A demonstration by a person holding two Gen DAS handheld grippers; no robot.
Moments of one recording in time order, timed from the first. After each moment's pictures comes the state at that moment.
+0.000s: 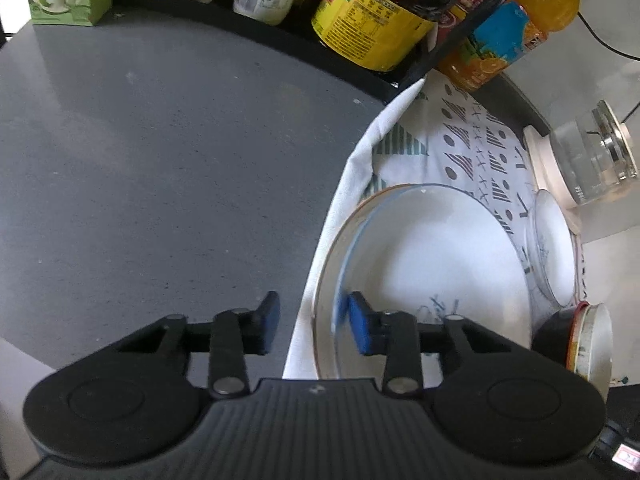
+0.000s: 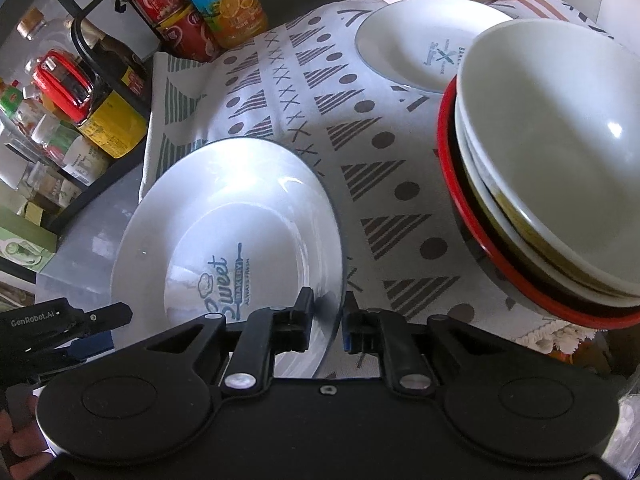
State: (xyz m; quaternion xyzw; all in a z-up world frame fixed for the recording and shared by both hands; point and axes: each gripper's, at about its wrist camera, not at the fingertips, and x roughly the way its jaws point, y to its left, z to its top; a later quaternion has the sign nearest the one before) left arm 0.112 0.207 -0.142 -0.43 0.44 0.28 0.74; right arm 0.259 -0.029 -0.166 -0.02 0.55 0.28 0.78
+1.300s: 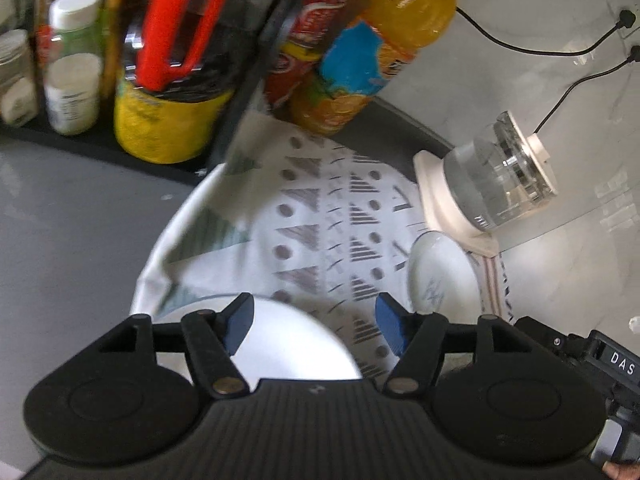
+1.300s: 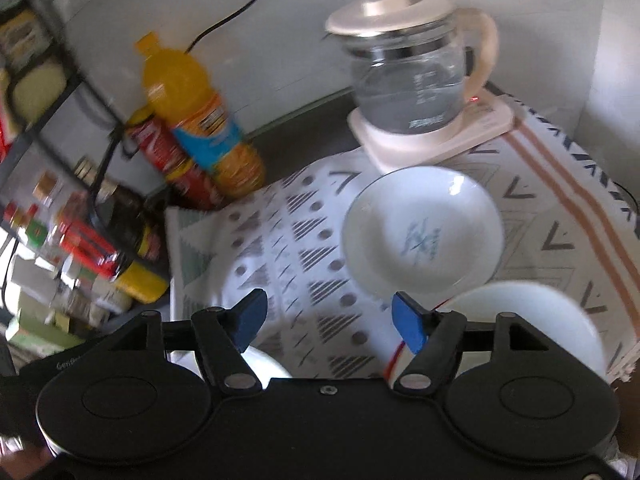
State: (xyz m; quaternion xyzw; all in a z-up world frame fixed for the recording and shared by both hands) left arm 0.249 0.202 -0.075 -0.41 0.39 0.20 0.80; right arm 0.370 -0.046 -0.056 0.03 0.48 0.29 0.83
